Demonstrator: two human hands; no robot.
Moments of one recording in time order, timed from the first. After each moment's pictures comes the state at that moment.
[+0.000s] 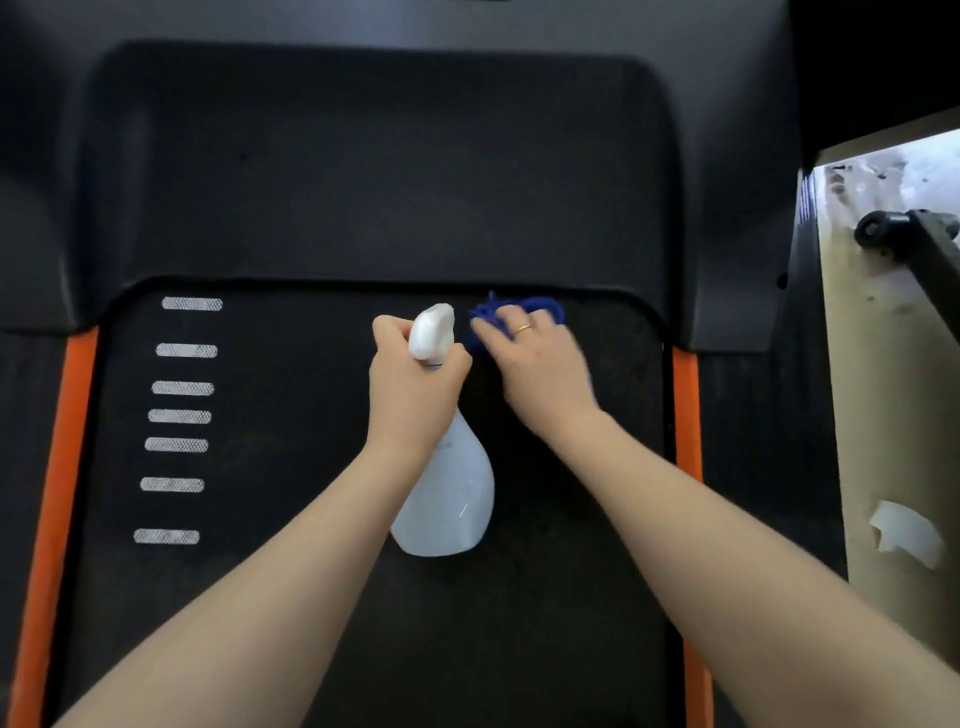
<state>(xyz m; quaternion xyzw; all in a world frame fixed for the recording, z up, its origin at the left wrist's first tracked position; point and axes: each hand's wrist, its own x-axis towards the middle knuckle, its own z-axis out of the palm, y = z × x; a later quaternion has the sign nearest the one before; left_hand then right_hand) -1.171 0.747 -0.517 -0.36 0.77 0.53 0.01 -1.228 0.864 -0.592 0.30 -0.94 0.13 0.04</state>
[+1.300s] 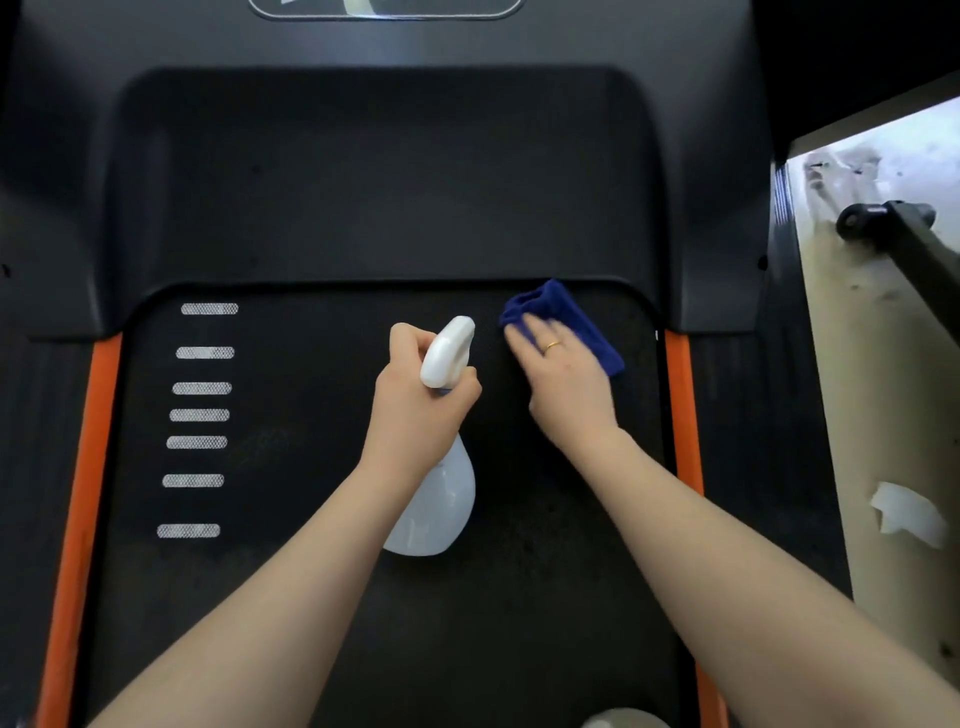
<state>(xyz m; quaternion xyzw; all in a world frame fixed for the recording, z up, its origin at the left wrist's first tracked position) -1.139 0.742 -0.501 -0.23 0.82 0.52 0.02 -1.198 0.888 -0.596 0.25 -0.96 0.14 -0.04</state>
